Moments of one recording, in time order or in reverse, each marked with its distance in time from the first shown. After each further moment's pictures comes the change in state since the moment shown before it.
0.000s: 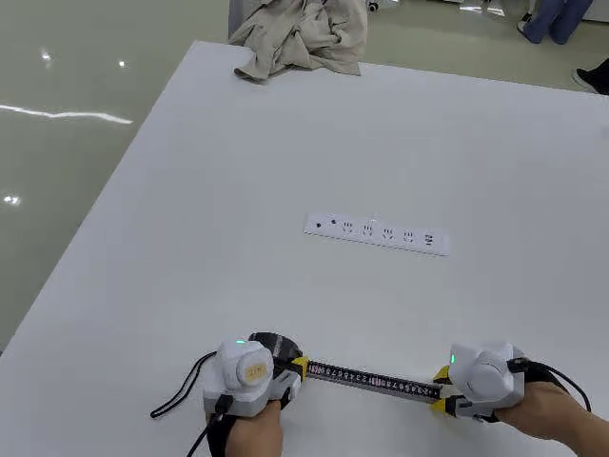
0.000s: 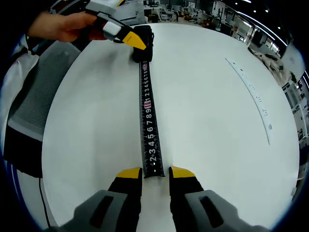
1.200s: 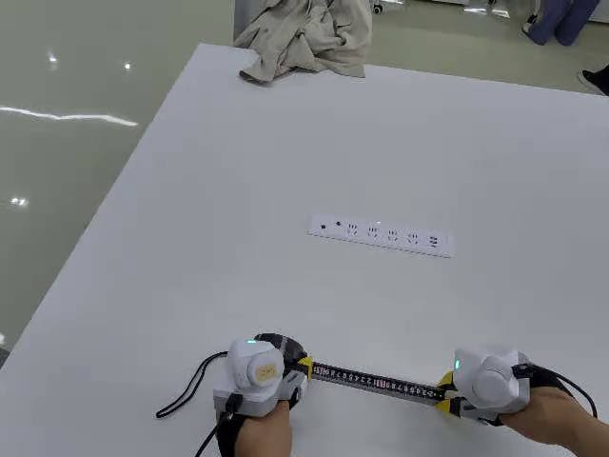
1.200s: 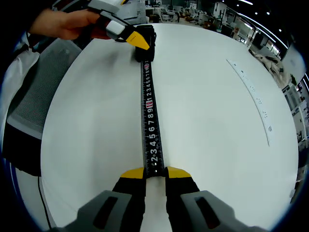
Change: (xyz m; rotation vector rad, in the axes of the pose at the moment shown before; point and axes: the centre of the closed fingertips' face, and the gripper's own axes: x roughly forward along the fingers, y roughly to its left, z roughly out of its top) left arm 0.003 -0.009 0.002 0.024 -0.005 -0.024; right arm 0.000 0.003 0.001 -0.018 -0.001 -0.008
